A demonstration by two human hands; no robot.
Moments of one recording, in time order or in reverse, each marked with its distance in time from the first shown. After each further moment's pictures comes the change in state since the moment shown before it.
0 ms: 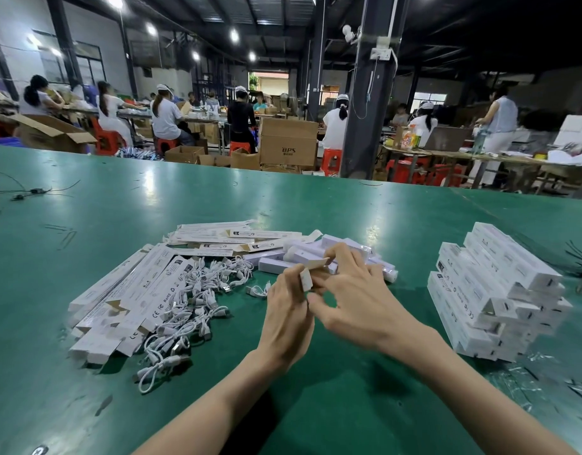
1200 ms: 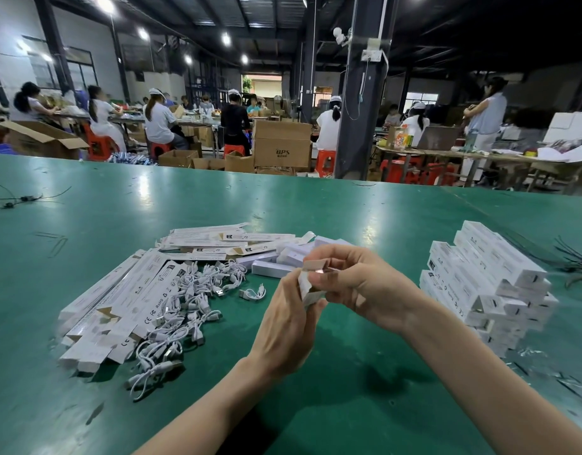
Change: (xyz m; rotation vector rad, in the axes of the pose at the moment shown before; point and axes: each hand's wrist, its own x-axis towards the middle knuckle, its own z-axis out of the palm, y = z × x) left_hand -0.009 0.007 -0.001 0.203 -0.020 0.338; right_hand 0.011 0.014 -0.021 1.555 -0.163 0.249
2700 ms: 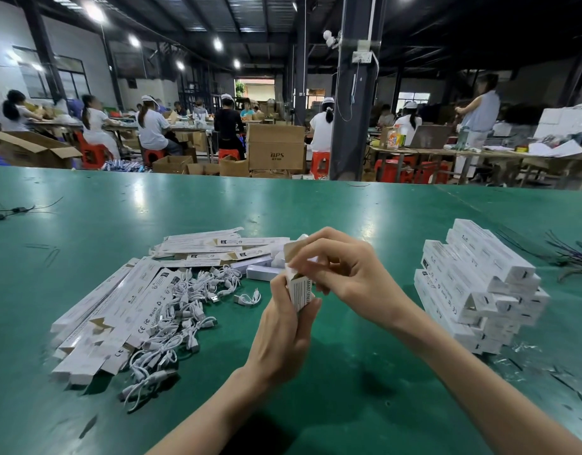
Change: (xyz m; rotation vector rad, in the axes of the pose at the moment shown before) left_hand -0.003 0.014 -0.004 -0.144 0.054 -0.060; right_hand -0.001 0.004 -0.006 -0.691 0.037 -0.640
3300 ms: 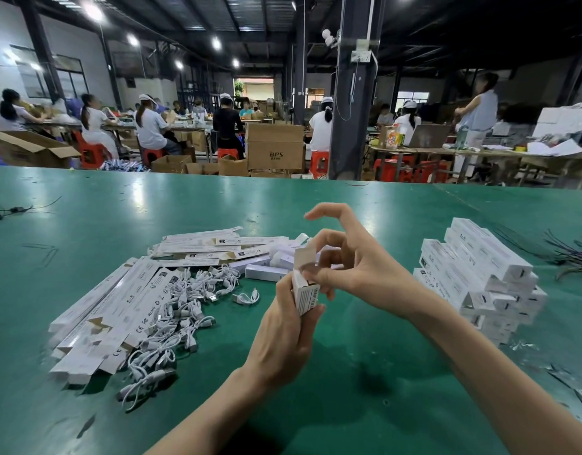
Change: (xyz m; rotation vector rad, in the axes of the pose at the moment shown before) left_hand -0.002 0.000 0.001 0.035 -0.067 0.076; right_hand 0.005 -0.003 -0.019 0.236 -0.150 0.210
